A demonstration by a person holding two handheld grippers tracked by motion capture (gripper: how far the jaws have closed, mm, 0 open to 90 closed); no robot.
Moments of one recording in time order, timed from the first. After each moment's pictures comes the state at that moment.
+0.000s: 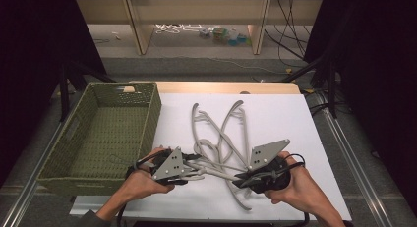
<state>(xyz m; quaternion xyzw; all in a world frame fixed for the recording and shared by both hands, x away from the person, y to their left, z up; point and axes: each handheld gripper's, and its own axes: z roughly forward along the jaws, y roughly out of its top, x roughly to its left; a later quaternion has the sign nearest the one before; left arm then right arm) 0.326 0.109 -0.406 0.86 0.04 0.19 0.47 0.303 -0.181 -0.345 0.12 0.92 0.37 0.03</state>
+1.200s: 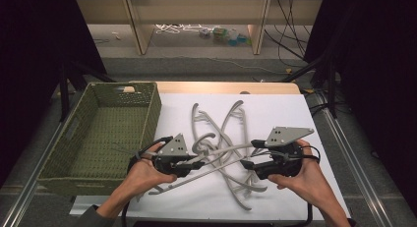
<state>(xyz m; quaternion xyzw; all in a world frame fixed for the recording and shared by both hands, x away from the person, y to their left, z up) 0.337 0.104 -0.375 0.87 0.20 0.08 0.45 0.321 -0.206 -0.331 0.24 0.86 0.42 0.14</state>
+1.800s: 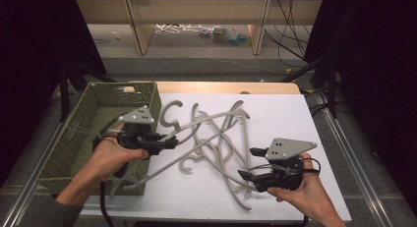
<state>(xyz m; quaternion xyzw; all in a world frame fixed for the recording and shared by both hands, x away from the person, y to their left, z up) 0.348 0.170 -0.302 0.83 0.30 0.07 0.46 0.297 -0.203 -0.338 0.23 0.86 0.44 0.14</state>
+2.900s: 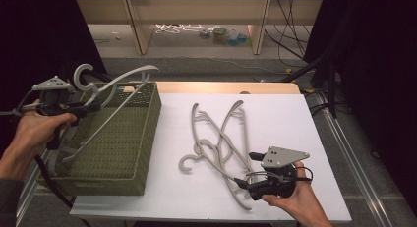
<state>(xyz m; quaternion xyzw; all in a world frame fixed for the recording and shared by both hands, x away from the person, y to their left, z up) 0.404 0.341 -0.296 0.76 0.46 0.22 0.40 0.295 -0.200 -0.371 0.24 0.85 0.45 0.15</state>
